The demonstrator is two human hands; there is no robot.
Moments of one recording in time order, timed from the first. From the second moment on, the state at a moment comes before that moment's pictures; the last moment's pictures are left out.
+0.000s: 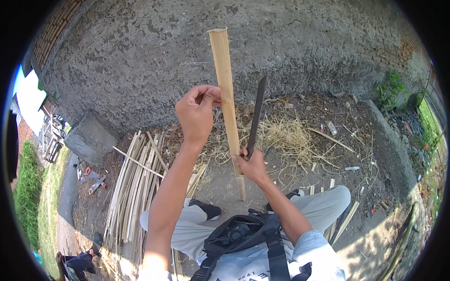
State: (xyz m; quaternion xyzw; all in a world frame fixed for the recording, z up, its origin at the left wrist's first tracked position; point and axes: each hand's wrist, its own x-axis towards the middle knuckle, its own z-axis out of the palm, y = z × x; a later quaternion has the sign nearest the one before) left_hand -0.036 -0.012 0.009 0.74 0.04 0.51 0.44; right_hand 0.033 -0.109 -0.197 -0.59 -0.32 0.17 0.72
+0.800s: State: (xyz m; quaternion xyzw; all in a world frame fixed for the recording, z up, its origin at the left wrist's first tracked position) left_hand -0.076 0.028 0.079 0.81 0.06 0.50 0.32; right_hand 0.015 -0.092 -0.183 -0.61 -0.36 0.22 0.67
